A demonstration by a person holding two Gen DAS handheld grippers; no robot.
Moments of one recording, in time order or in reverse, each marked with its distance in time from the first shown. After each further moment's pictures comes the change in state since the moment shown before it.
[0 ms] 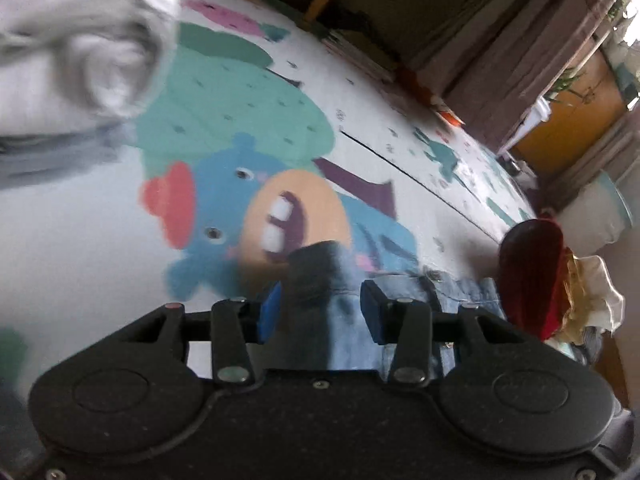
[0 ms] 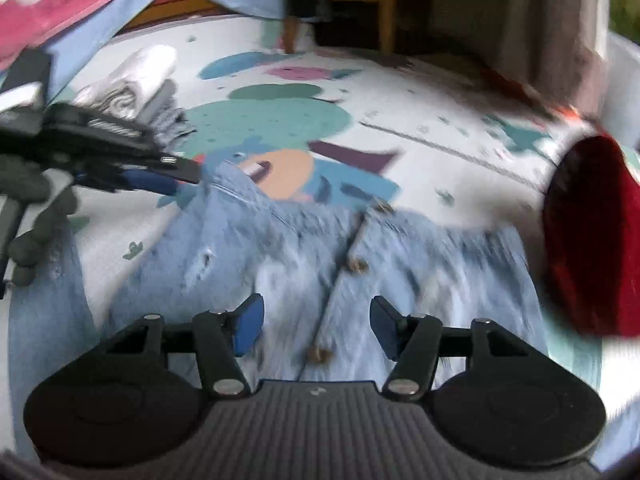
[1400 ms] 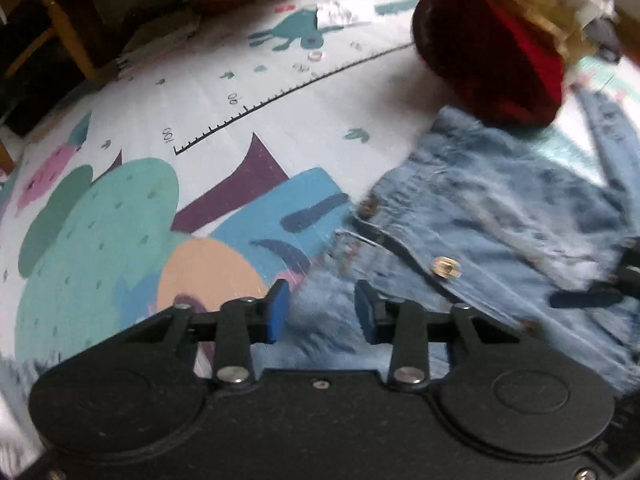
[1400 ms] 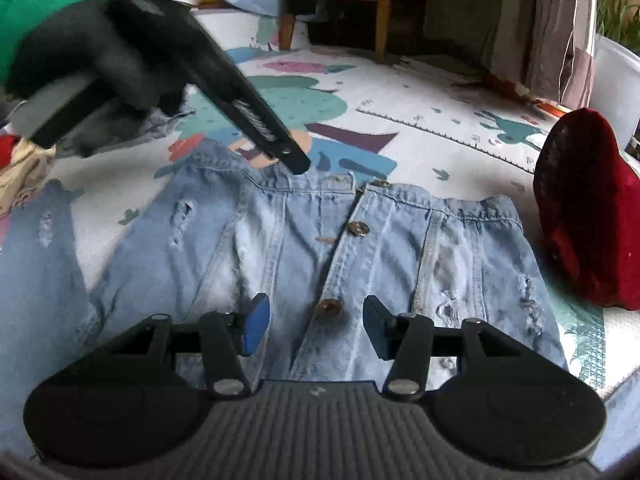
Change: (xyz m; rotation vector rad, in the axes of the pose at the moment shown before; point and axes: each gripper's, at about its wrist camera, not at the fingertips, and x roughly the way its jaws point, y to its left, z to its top) left arm 0.090 -0.119 0.007 0.896 0.249 0.080; right arm -0.006 0.003 -0.038 0.041 0.017 -0.064
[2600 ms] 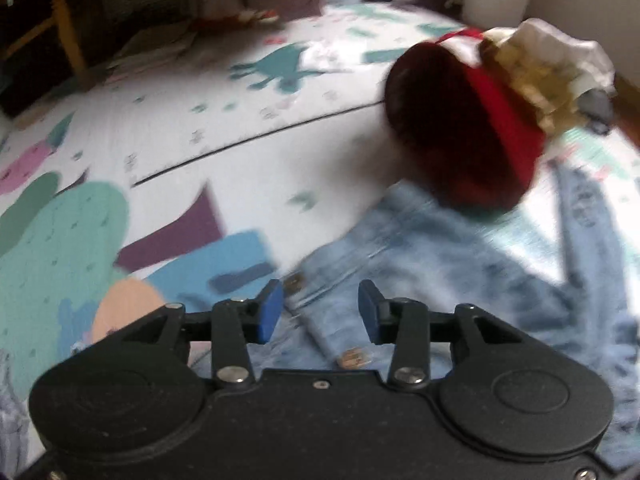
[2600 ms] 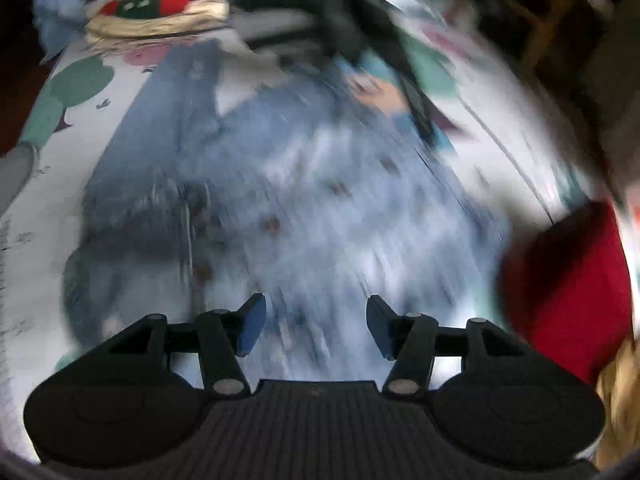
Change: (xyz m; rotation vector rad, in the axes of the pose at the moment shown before) left arm -0.054 -0.047 0.051 -0.143 -0.115 -0.133; right arm -0.143 -0.097 0.003 -0.454 0.276 0.235
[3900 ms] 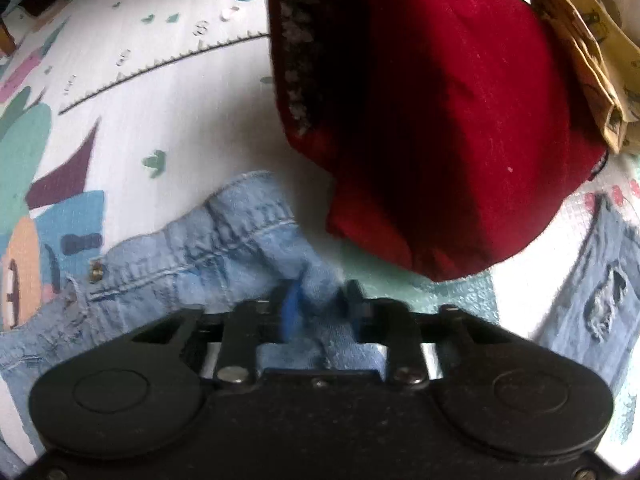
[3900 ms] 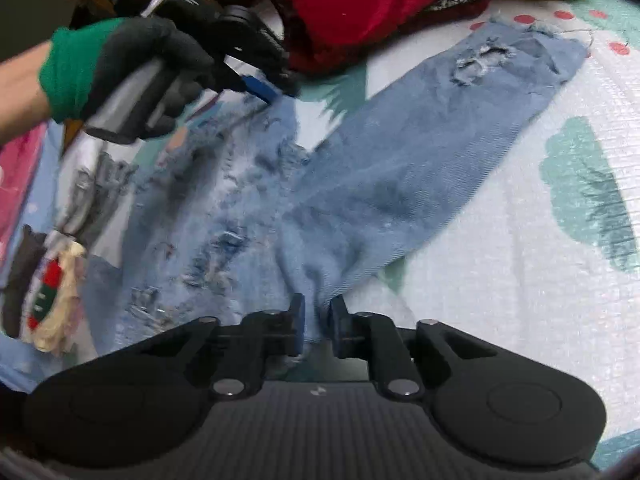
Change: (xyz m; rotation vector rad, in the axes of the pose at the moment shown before) left arm 0.138 -0.121 0.064 -0.274 0.356 0.233; right arm 0.038 -0.026 -0.187 1.088 -0.297 0.083
